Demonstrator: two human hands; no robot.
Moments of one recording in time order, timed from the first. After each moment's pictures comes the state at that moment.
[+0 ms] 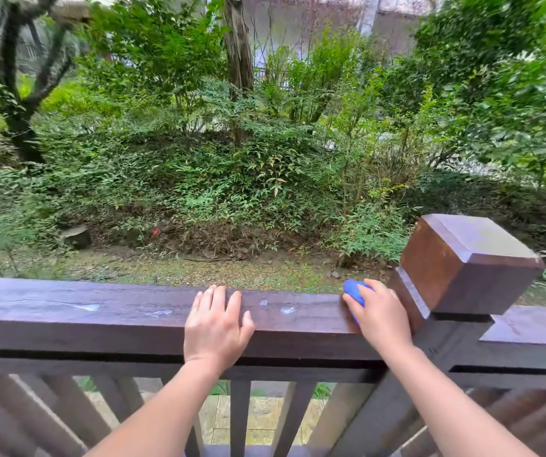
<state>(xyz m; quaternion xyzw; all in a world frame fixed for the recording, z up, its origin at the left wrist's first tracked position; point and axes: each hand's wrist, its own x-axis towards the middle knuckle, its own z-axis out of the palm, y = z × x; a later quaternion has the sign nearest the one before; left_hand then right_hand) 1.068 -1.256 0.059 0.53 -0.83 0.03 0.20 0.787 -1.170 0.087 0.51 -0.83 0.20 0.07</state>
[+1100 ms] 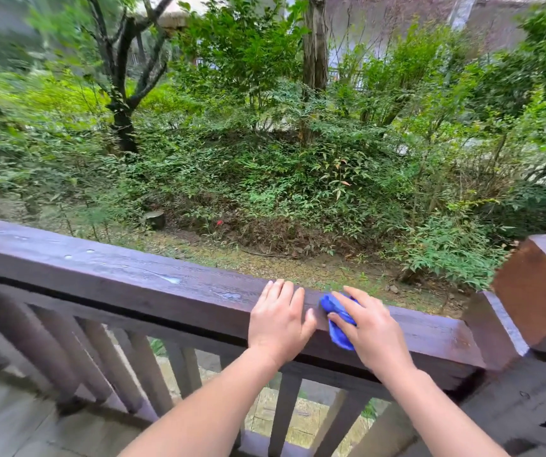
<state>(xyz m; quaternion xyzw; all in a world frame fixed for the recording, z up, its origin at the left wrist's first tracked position) 1.068 -1.252 0.064 0.50 -0.84 0.02 0.23 0.884 -1.199 0.076 0.69 -0.68 0.25 0.02</state>
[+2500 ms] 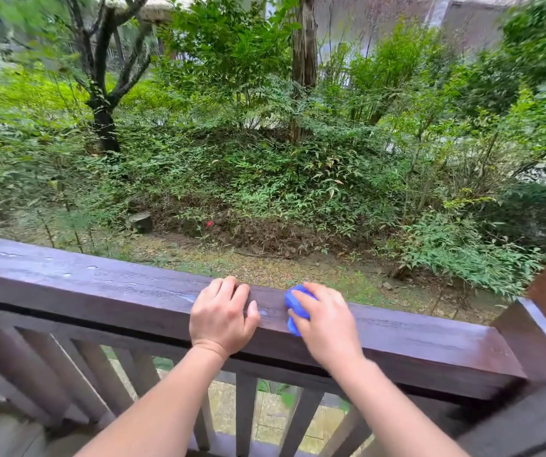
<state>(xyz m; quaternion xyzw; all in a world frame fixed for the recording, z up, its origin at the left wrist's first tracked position) 1.204 -1.328 0.042 0.51 -0.79 0.13 0.31 1.009 -1.261 0.074 0.69 -0.68 0.25 0.02</state>
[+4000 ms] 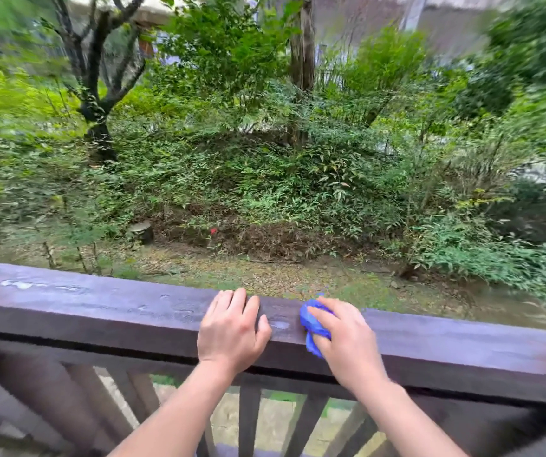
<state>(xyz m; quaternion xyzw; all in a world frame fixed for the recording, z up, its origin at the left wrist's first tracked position) 1.343 -1.386 0.042 0.48 -0.81 0.13 0.32 1.137 -1.299 0.067 0.67 -0.70 0.25 0.01</state>
